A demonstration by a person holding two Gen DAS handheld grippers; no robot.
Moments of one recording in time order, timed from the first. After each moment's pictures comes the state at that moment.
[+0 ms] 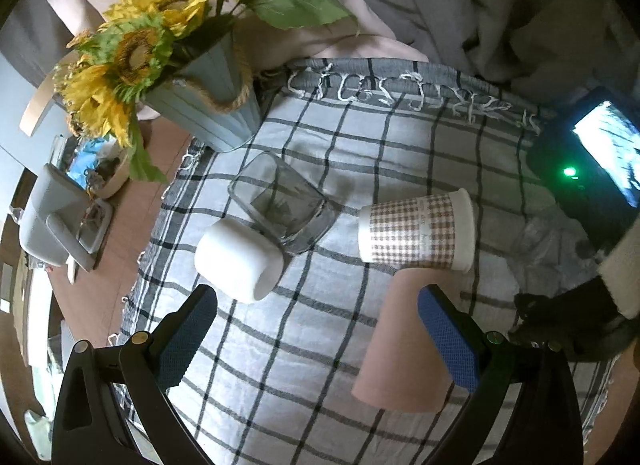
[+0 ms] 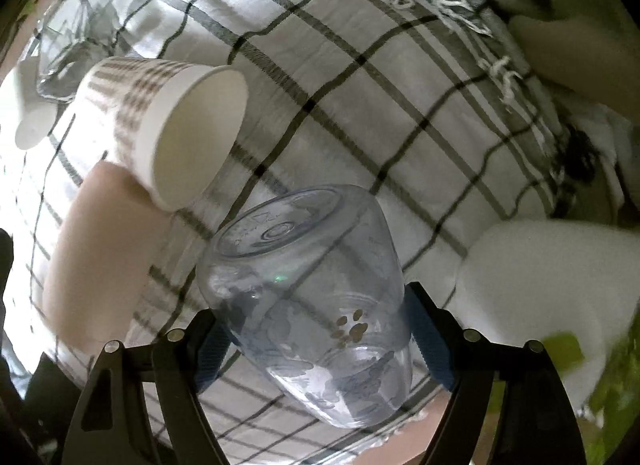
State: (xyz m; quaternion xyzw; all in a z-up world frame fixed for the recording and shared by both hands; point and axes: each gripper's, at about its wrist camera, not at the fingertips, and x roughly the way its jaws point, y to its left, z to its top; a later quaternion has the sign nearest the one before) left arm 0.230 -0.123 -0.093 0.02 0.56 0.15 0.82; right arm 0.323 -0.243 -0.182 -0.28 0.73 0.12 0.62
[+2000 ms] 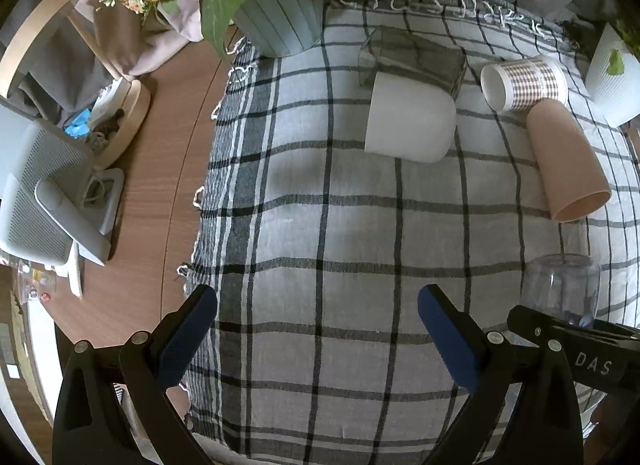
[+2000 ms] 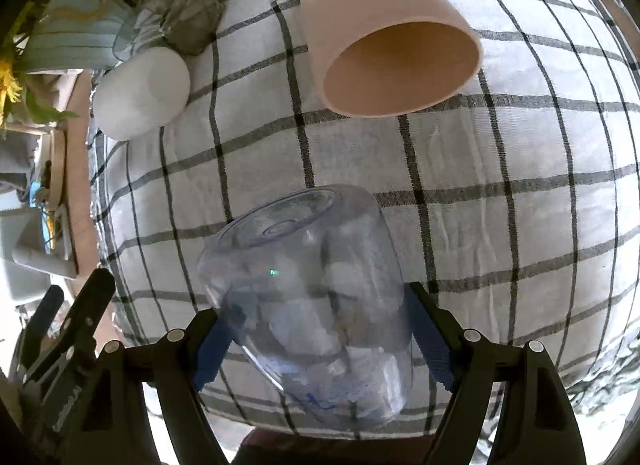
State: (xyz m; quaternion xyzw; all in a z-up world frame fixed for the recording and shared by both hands) left arm 0.132 0.052 -0.137 0.08 0.61 0.04 0.79; right arm 0.124 -0.138 -0.197 0.20 0.72 -0.01 0.66
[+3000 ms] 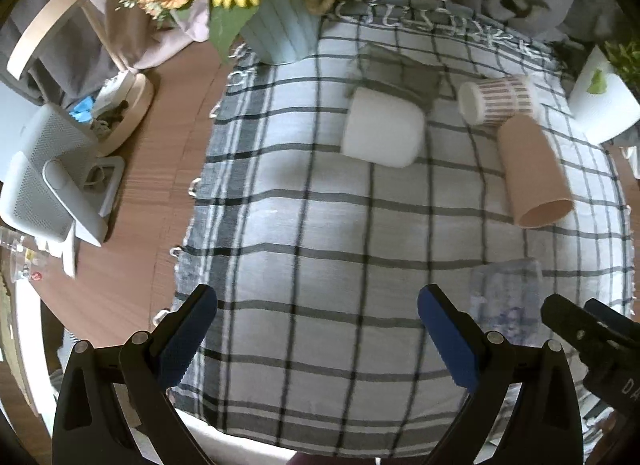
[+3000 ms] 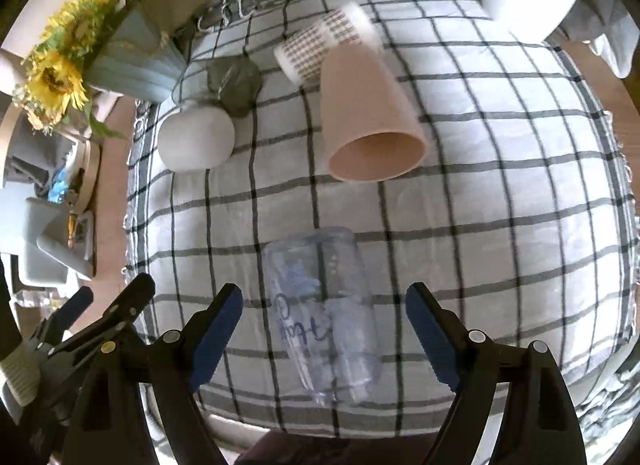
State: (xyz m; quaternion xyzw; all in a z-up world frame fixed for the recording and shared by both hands) left arm 0.115 0.038 -0.108 0.04 0.61 0.03 0.79; right arm 0.098 -0.142 -0.126 0.17 0.64 -0.01 0.75
